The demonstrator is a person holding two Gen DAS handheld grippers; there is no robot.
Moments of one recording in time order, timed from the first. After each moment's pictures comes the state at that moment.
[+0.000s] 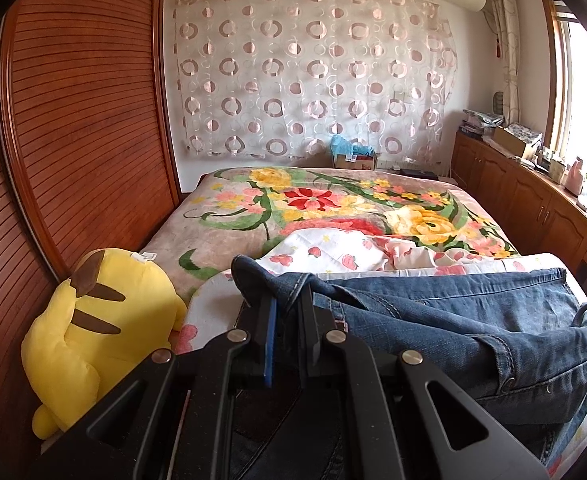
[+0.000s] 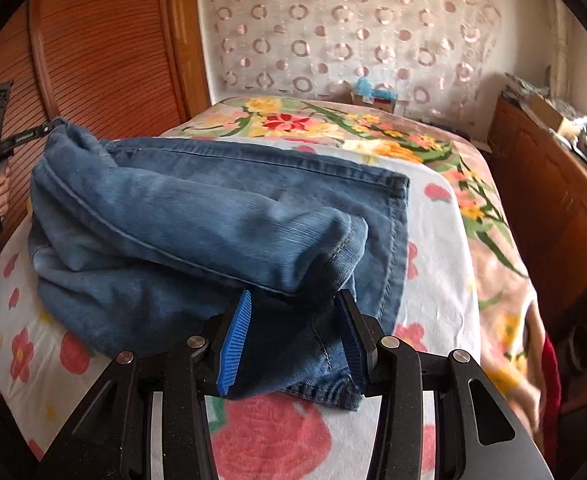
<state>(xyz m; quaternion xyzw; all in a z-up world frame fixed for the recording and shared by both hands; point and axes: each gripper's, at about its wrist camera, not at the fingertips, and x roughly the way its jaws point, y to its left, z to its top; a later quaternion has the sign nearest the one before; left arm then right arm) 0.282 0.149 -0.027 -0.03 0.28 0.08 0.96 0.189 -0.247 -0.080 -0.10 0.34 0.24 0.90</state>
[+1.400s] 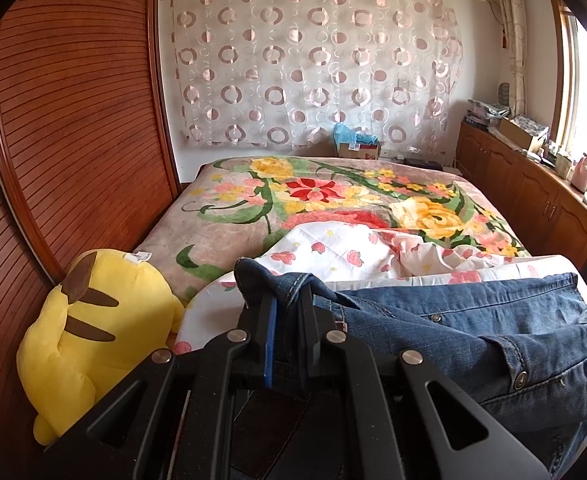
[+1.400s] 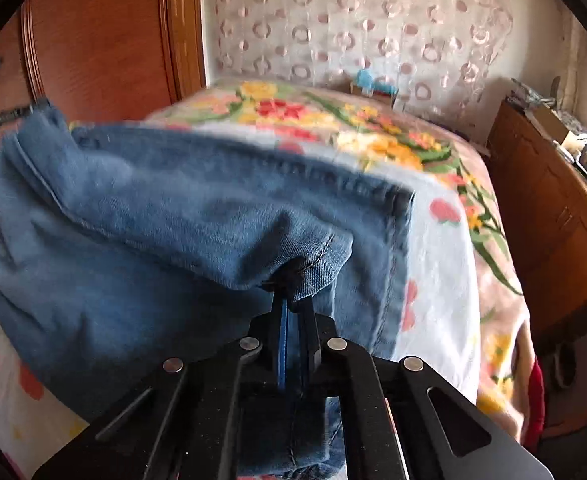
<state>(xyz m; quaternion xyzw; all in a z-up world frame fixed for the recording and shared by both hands) 0.322 0.146 -0.032 -0.03 0.31 0.08 0.95 0.231 -0.237 -0.098 -0.12 0.35 0.22 0.90</state>
